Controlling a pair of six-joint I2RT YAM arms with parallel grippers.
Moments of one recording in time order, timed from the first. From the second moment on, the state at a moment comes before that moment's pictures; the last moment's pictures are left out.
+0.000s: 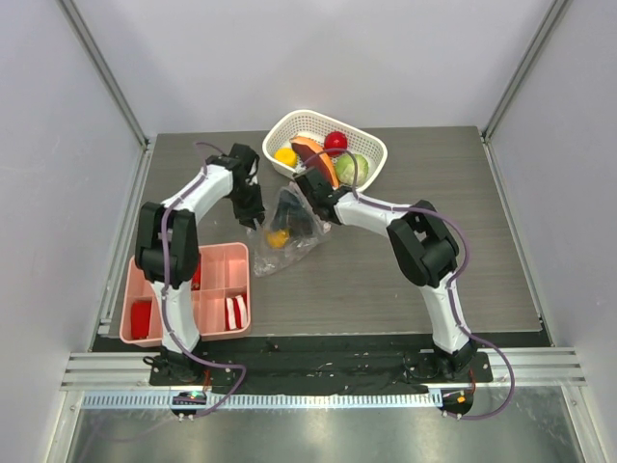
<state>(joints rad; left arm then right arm) -0.28 2.00 1.58 -0.90 0.14 -0.45 0.70 2.16 1.59 -0.25 -0.32 0.75</state>
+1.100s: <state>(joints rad) -0.28 1.36 1.38 -0.62 0.51 -0.71 0.70 2.00 1.97 -0.83 -0.06 0.63</state>
